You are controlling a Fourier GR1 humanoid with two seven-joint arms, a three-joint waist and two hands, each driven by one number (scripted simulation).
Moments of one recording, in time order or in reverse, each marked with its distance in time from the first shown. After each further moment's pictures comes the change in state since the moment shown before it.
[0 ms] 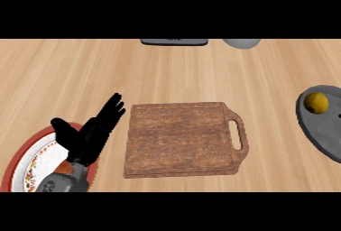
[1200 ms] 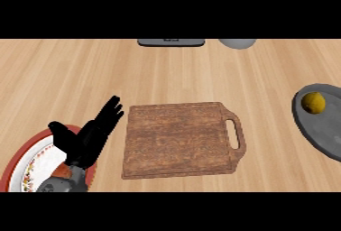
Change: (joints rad) left arm 0.029 -0.014 0.022 -0.006 -0.016 -0.022 -0.002; right arm 0.284 -0.181 -0.052 0.075 -0.026 0.570 -0.198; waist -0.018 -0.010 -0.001
